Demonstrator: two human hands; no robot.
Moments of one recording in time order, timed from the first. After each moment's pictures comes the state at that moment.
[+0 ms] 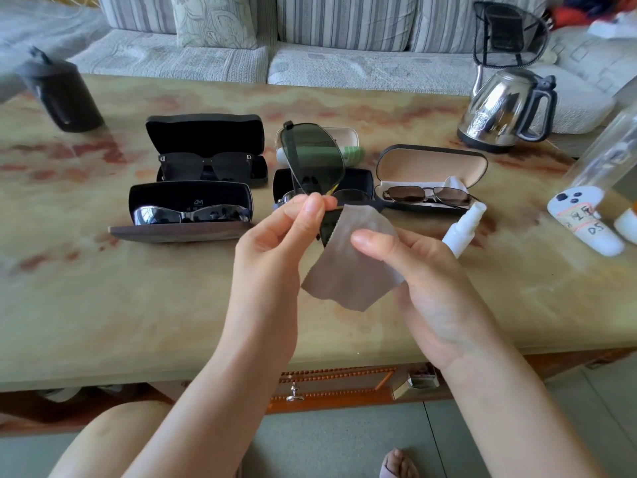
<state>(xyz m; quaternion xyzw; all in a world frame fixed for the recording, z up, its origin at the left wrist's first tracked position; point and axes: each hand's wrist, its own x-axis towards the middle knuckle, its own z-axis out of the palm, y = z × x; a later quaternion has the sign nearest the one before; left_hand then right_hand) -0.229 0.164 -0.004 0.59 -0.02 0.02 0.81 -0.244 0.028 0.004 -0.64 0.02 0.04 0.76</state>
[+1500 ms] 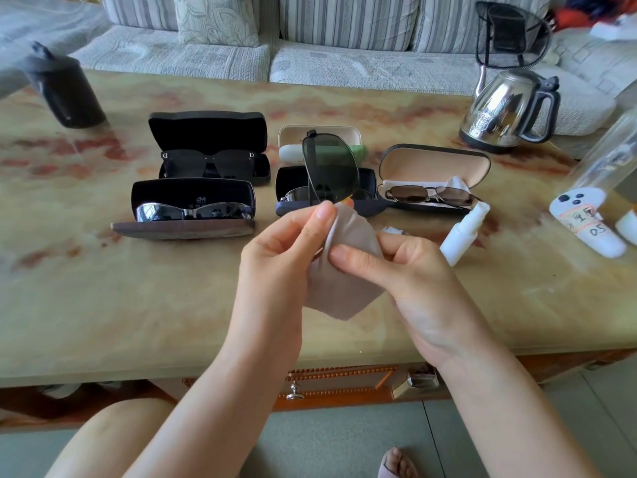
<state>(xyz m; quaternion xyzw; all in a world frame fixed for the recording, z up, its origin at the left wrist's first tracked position) -0.234 0.162 -0.004 0.58 0.01 -0.02 0.82 -0.243 0.037 0.005 -0.68 -0.01 0.06 0.73</state>
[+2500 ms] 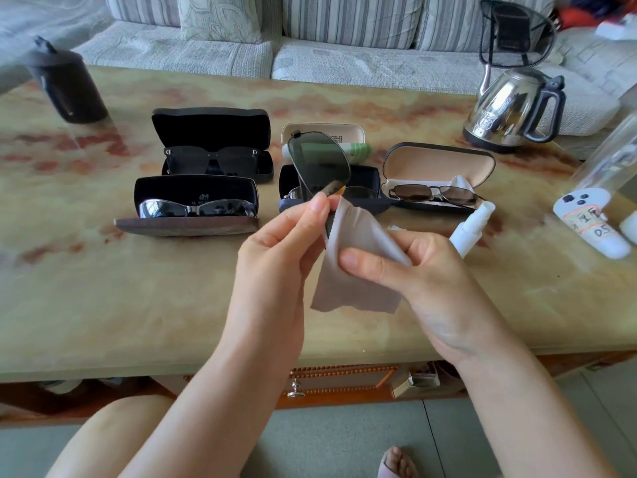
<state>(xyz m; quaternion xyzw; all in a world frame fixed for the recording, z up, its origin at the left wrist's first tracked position) -0.236 0.165 0.005 0.51 0.03 -0.05 0.86 -0.245 0.028 0.008 -0.70 -0.03 0.07 0.71</state>
